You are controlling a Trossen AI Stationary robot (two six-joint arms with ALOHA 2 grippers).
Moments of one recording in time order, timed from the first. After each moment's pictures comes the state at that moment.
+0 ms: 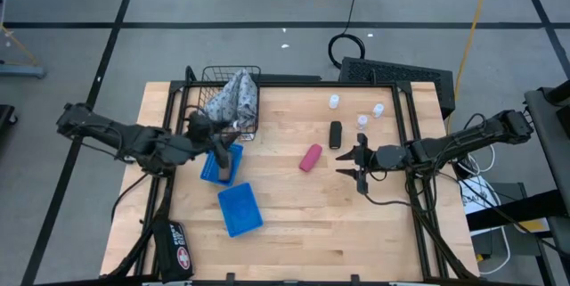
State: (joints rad) left arm -0.33 0.94 0.89 -0.34 -0.87 -0.51; right arm 0.23 0.89 0.42 0.01 0.26 0.16
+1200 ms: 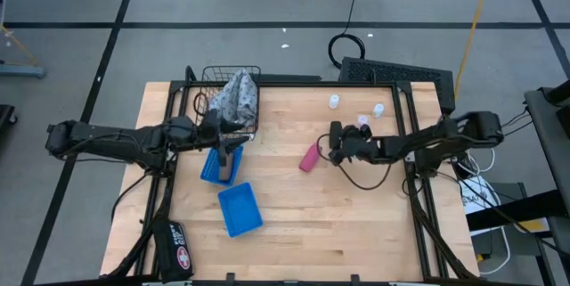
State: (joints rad) left arm 0.04 0.81 0.49 0.16 -0.19 -0.25; right arm -0.06 1.39 0.42 0.13 0.55 0.62
